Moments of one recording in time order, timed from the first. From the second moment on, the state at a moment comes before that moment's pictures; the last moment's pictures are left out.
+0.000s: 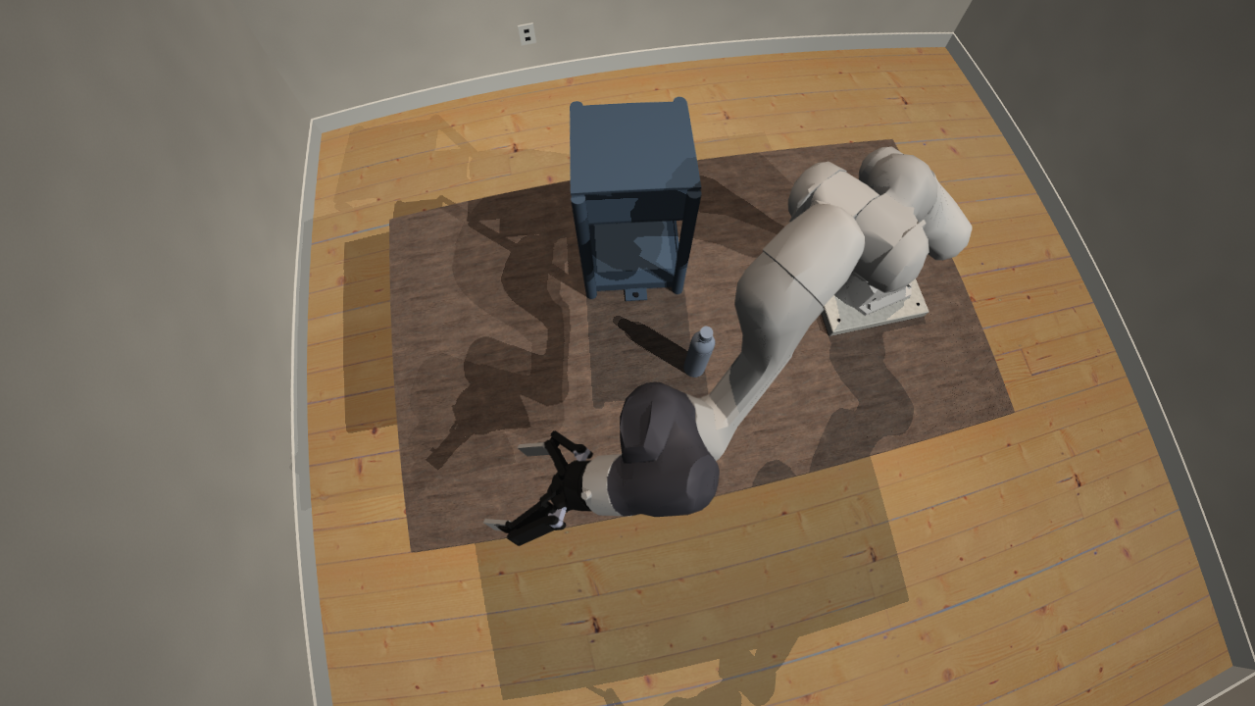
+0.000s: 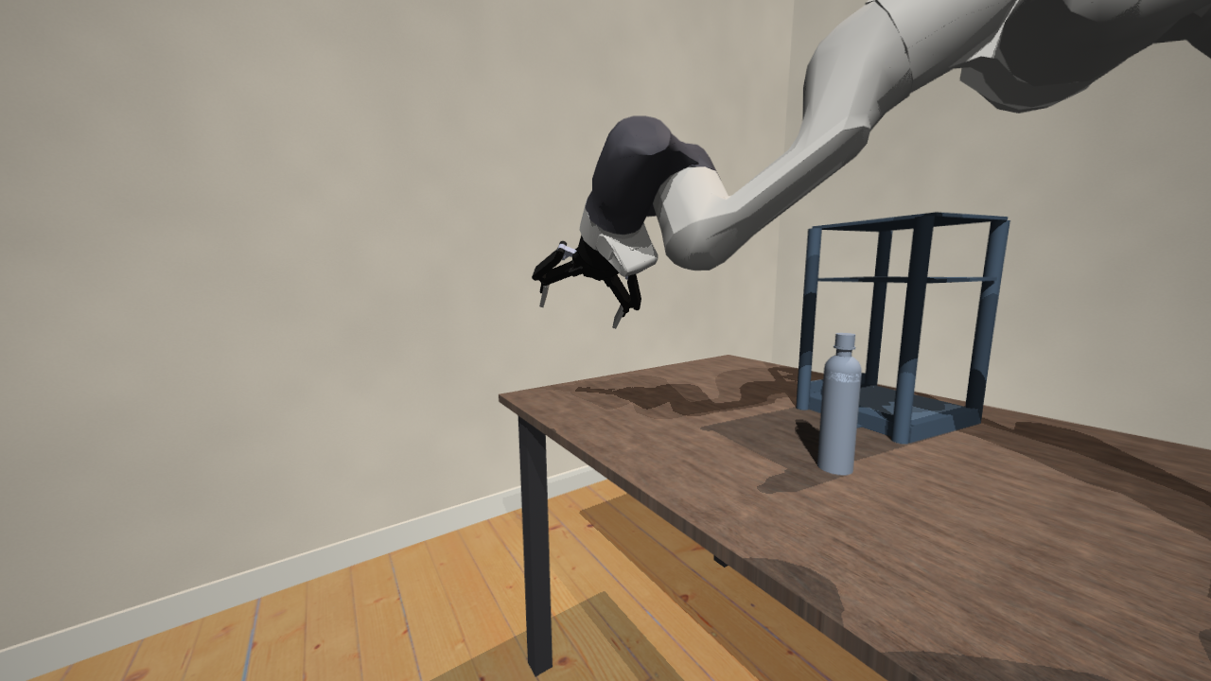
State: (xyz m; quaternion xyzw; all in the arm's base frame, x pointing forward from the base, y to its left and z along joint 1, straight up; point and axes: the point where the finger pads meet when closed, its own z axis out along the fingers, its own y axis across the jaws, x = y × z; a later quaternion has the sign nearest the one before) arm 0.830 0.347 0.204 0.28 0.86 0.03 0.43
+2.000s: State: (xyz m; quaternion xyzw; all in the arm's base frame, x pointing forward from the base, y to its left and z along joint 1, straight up) arm 0.833 0.345 0.280 0.29 0.85 0.04 0.43
